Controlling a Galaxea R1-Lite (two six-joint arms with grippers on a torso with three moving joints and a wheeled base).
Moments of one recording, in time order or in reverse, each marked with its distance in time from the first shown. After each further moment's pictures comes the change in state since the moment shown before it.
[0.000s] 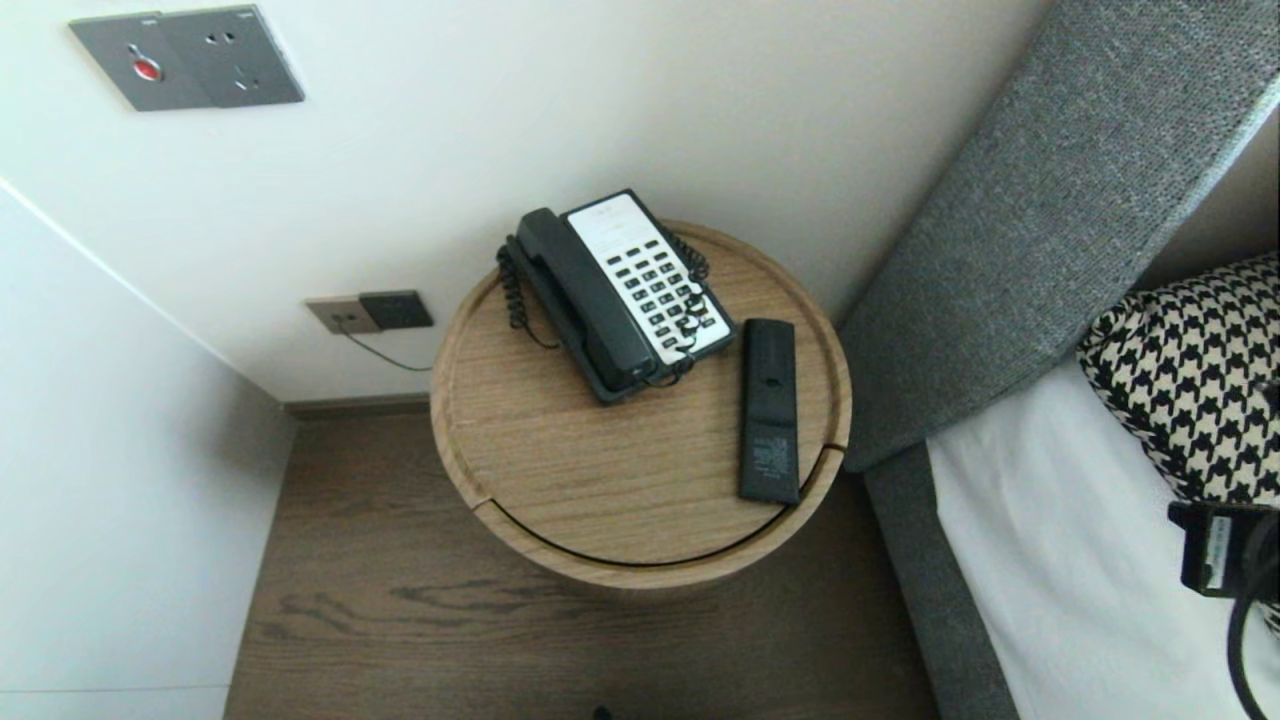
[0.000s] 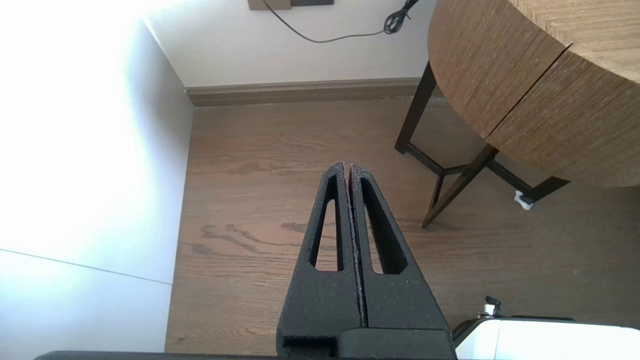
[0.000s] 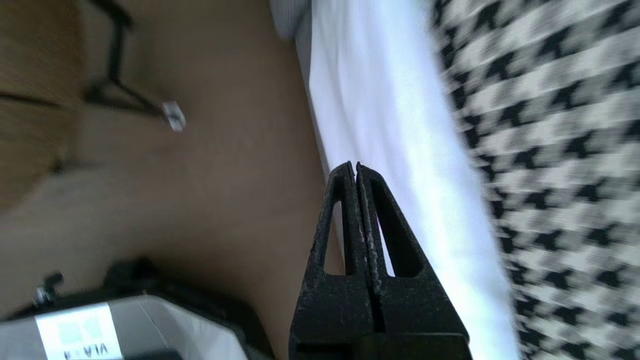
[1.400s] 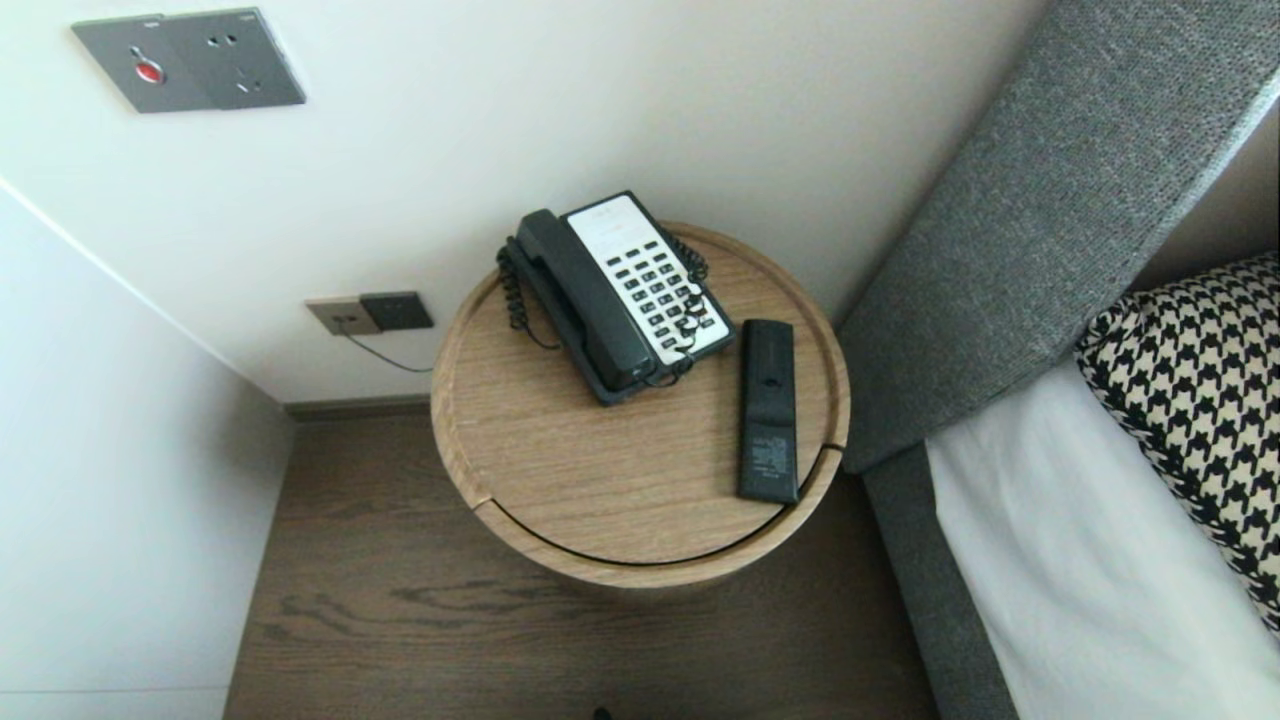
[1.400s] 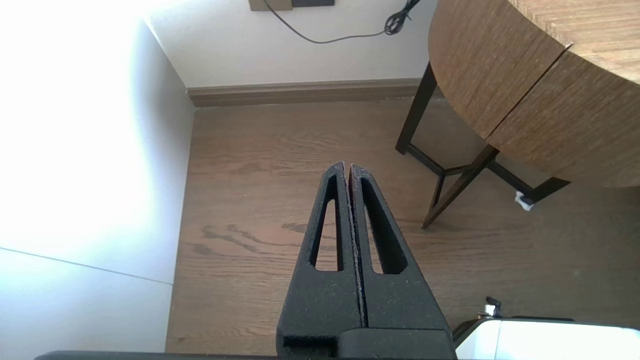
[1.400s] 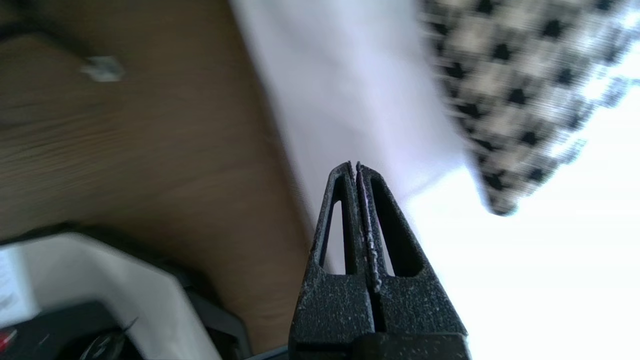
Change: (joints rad) left arm 0.000 0.000 0.000 0.000 0.000 0.000; right arm -0.130 -0.716 0.465 0.190 0.027 -0.086
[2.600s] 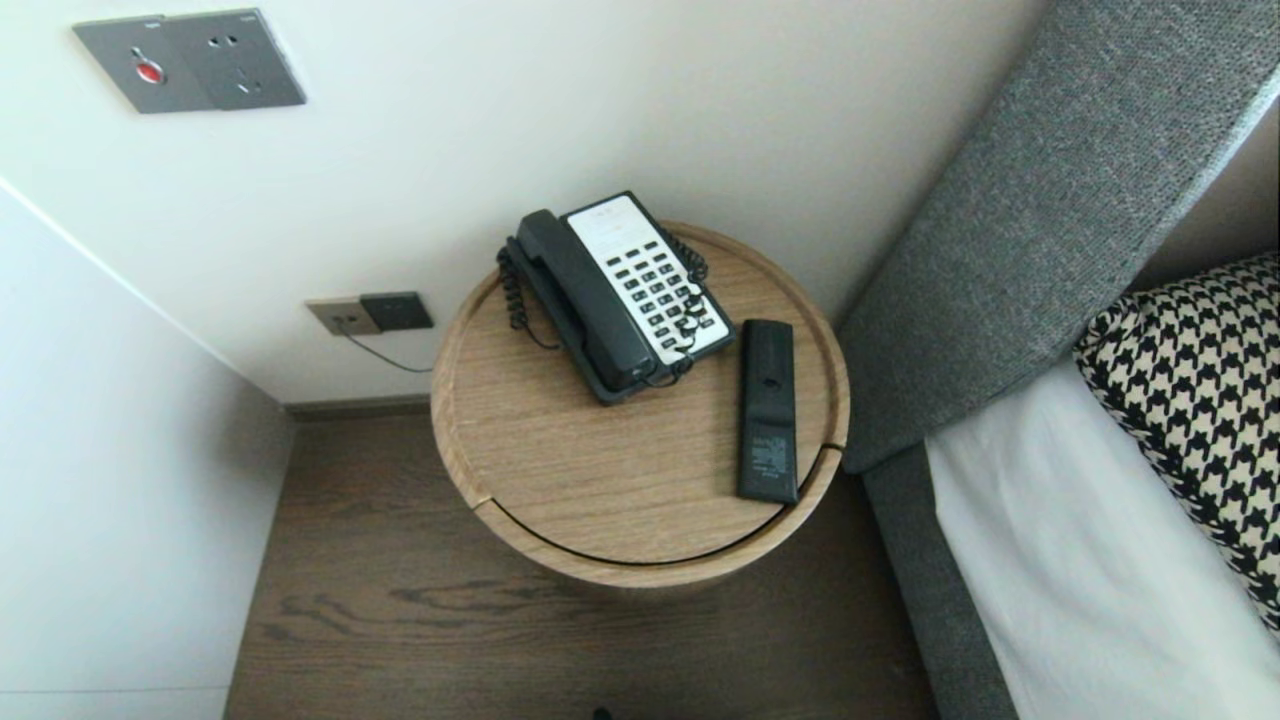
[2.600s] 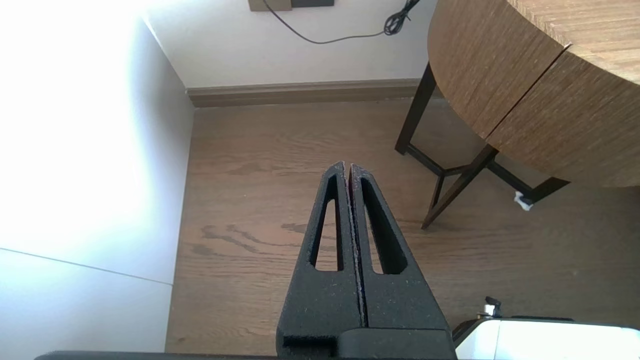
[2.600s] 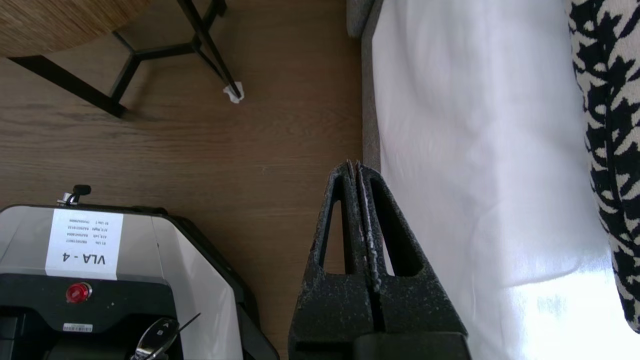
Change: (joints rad) left arm 0.000 0.000 0.000 0.000 0.000 0.000; right arm 0.075 -0.079 0.135 -0.157 0.249 -0.083
